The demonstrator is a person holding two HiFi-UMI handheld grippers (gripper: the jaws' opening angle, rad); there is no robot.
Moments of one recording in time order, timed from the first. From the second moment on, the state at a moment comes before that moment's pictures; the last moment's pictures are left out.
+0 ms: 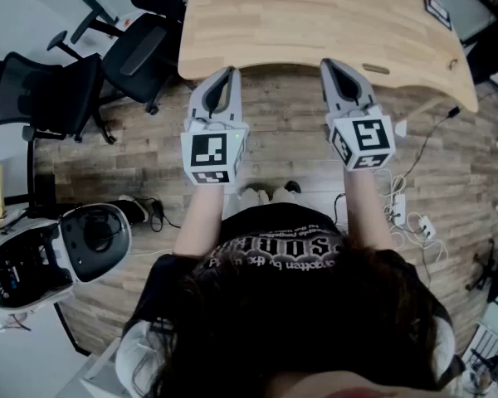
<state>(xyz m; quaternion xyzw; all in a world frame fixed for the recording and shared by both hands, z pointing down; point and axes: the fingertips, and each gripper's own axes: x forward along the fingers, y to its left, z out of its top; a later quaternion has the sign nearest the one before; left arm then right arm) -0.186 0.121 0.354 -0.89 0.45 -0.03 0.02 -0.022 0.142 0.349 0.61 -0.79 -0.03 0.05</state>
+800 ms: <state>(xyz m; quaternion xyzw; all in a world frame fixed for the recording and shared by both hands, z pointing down) -0.126 0.109 0.348 -0.89 0.45 -0.03 0.02 0.036 0.127 0.349 0.60 -0.80 -0.02 0.04</state>
